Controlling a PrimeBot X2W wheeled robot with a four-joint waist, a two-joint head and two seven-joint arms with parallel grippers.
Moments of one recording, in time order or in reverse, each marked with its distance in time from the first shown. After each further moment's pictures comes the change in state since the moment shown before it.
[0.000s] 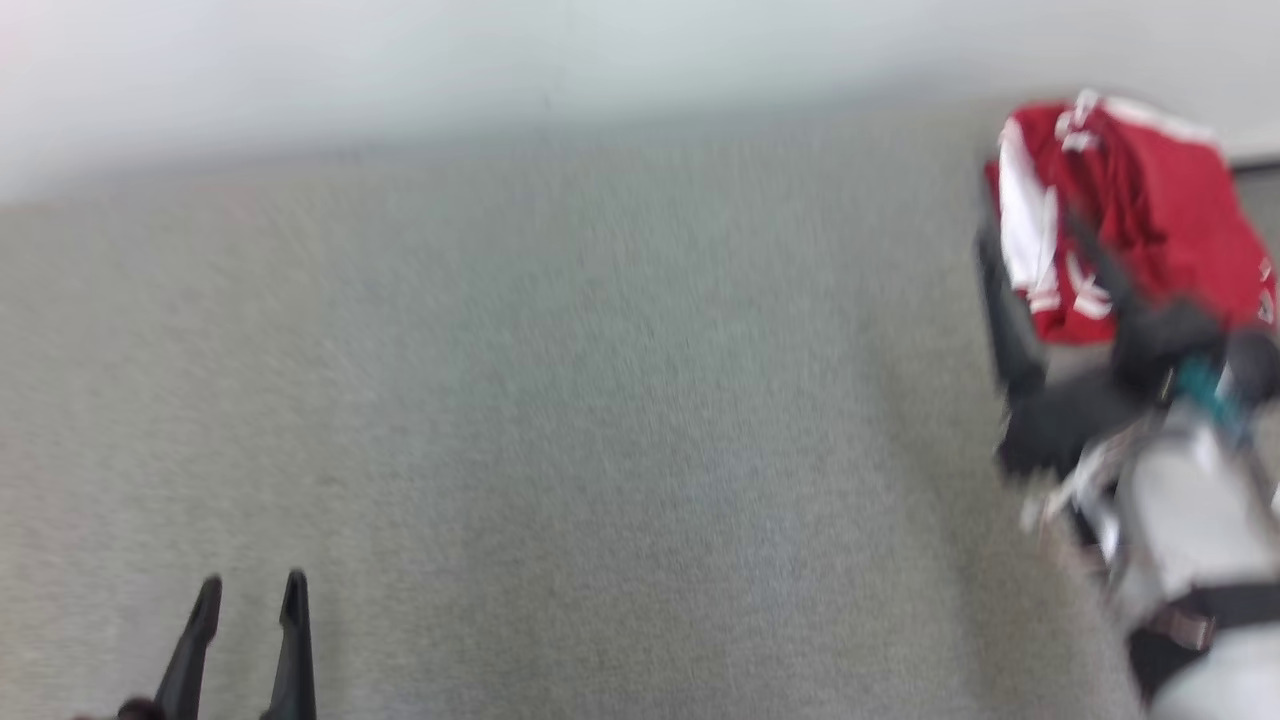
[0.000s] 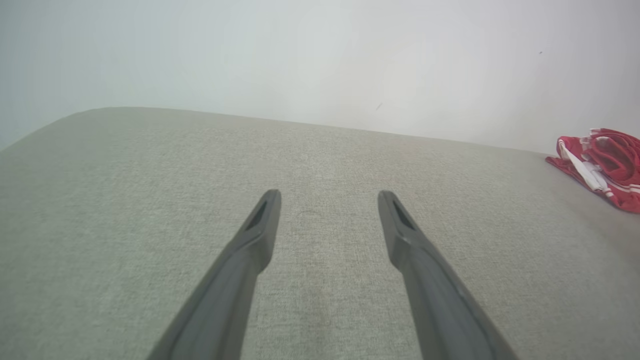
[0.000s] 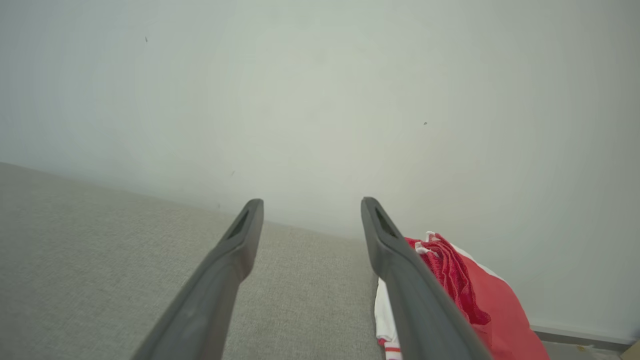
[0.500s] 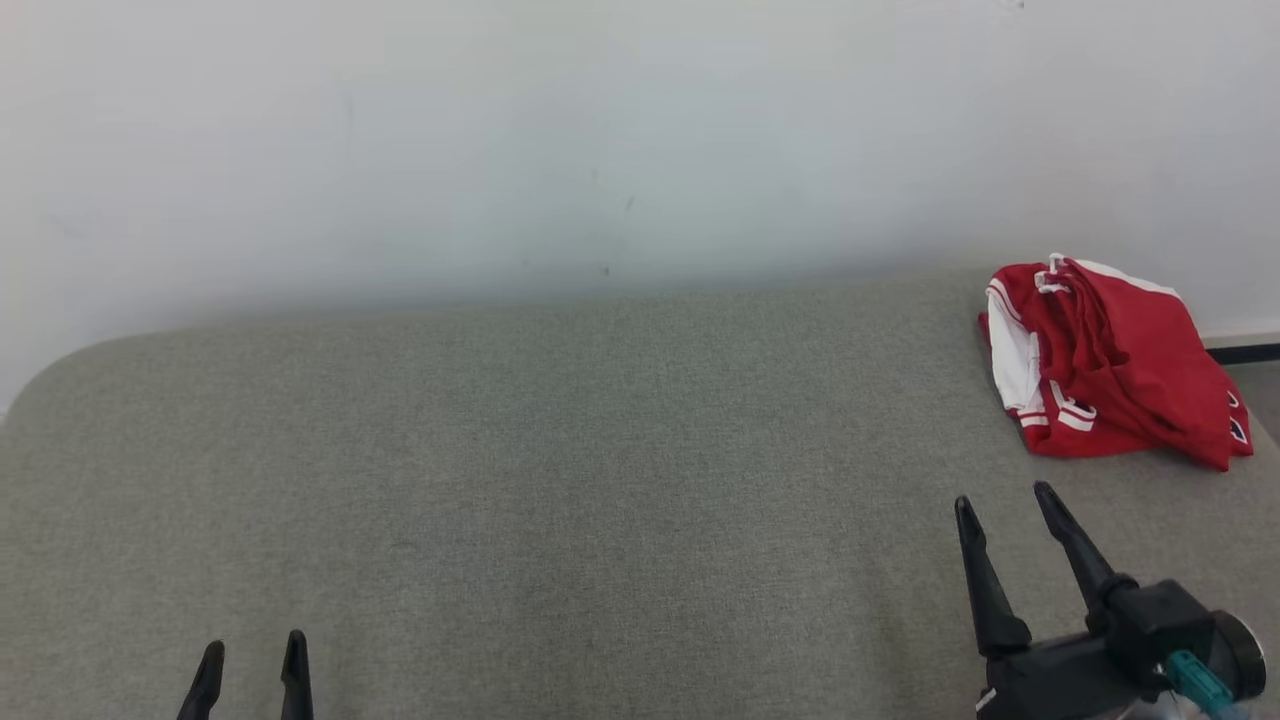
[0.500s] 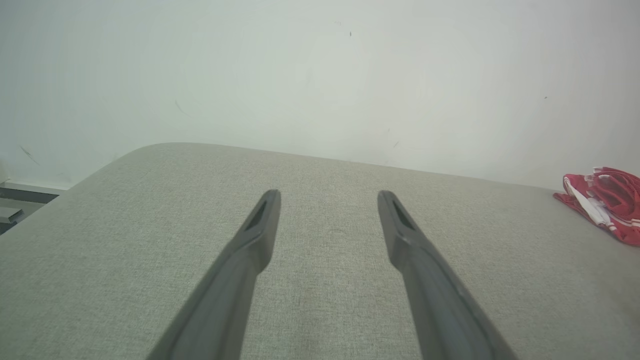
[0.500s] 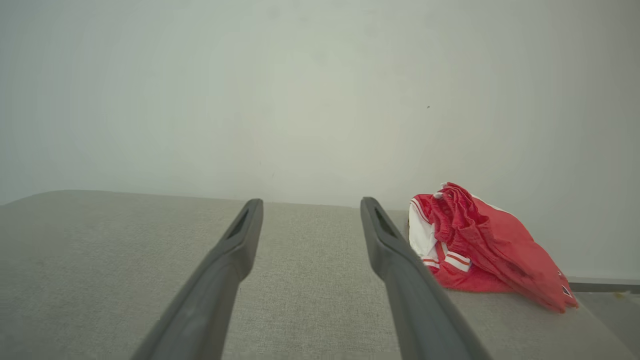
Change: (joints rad) left arm 0.050 -0.033 0.032 0.070 0.028 0.001 0.000; right arm 0.526 0.125 -0.111 -0.359 0.001 0.000 0.067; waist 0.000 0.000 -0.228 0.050
